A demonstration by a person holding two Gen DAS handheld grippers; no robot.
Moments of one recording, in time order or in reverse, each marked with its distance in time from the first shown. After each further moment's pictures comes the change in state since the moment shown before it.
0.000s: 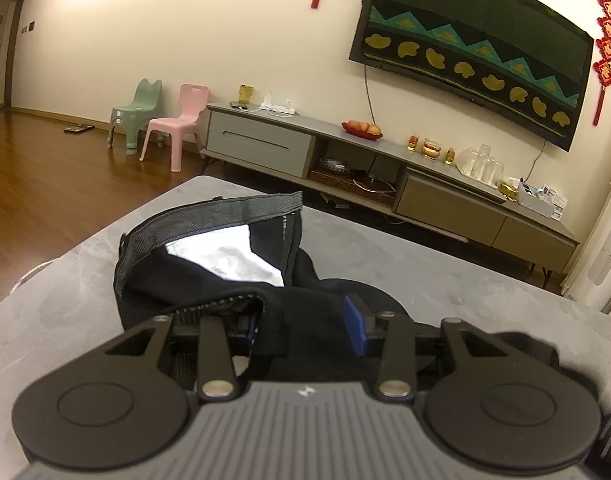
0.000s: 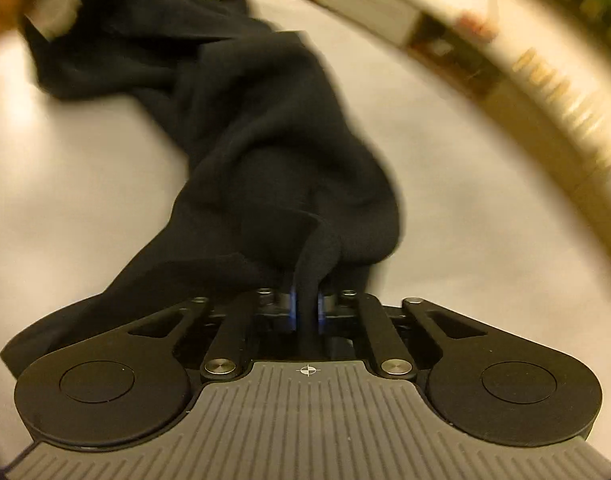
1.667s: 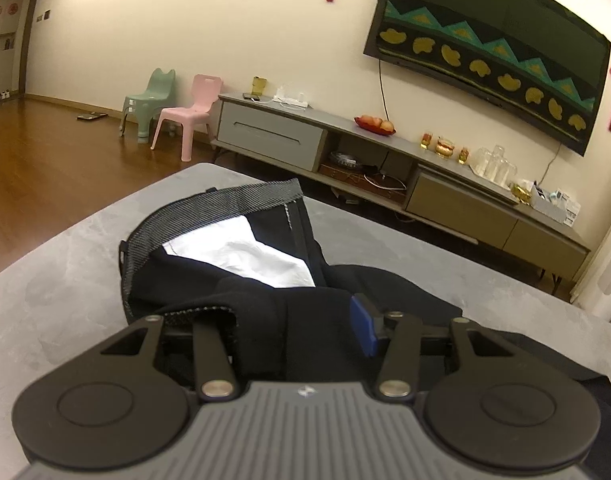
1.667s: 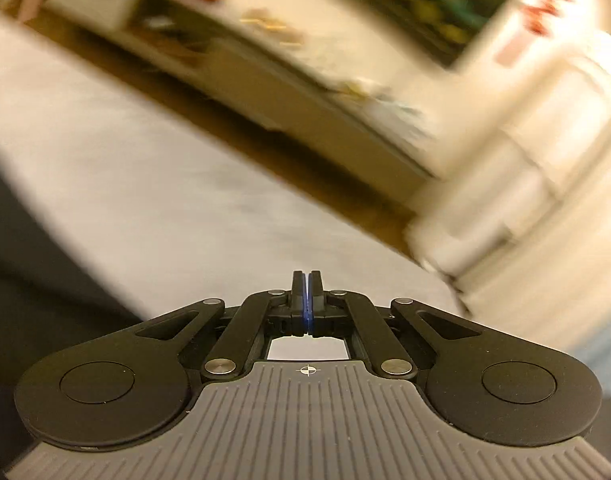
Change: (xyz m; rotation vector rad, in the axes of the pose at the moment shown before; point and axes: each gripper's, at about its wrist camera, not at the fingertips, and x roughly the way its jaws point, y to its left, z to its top) left arm 0.020 -0.023 -0.008 -0.049 0.017 0.044; right arm 0.088 -0.233 -0.124 0.531 0.115 -0.462
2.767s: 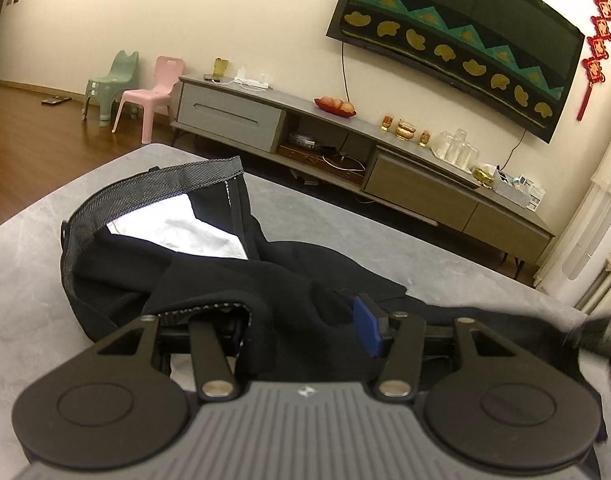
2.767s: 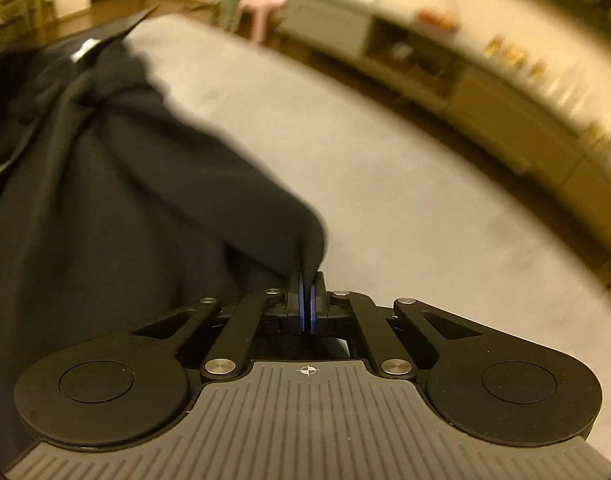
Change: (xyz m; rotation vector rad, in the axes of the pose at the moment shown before) left arm 0.003 -0.039 -0.012 0.013 0.048 -0.106; right arm -0.015 0.044 0.028 -0.258 -0.168 0.670
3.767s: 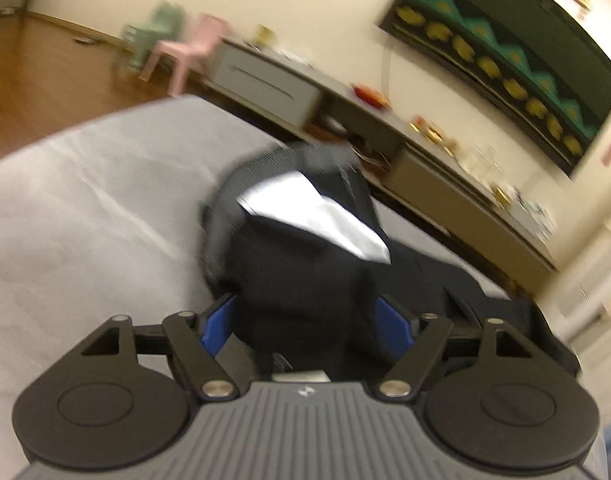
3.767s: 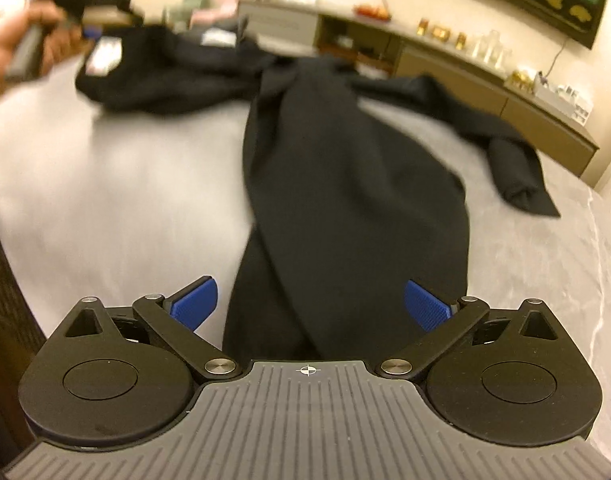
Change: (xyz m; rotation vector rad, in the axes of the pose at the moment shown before) left arm 0.010 0.036 -0.007 -0.150 0.082 -0.021; right arm -0.222 0.219 -0.152 0.174 0.134 -0.087
